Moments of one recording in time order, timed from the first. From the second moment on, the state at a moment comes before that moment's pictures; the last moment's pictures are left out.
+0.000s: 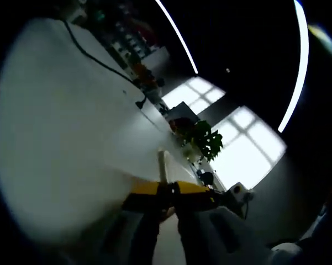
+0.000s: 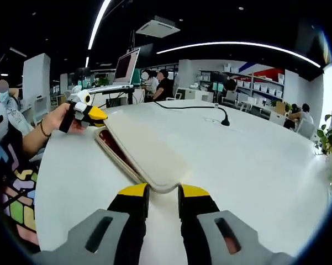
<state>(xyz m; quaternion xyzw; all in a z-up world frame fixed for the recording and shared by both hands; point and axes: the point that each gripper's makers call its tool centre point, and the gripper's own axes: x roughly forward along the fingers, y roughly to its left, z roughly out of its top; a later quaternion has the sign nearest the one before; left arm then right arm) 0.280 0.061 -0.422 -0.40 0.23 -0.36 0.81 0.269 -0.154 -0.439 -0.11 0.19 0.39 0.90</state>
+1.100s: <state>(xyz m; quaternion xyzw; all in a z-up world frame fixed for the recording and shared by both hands) 0.257 0.065 -0.425 -0.33 0.25 -0.36 0.84 0.273 -0.149 -0.439 -0.09 0.20 0.39 0.89</state>
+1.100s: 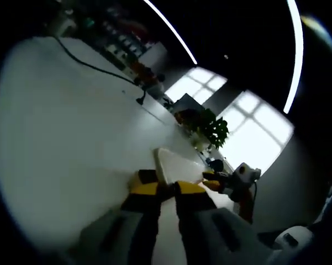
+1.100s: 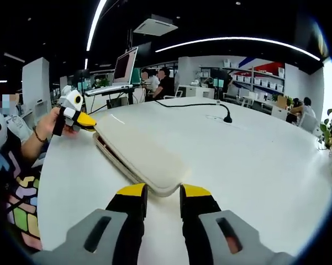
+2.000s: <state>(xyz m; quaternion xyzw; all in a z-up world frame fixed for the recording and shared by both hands) 0.243 0.064 -0.430 -0.32 0.27 -0.38 0.83 0.276 -0.147 -0.438 -0.06 0.21 0.39 0.89</state>
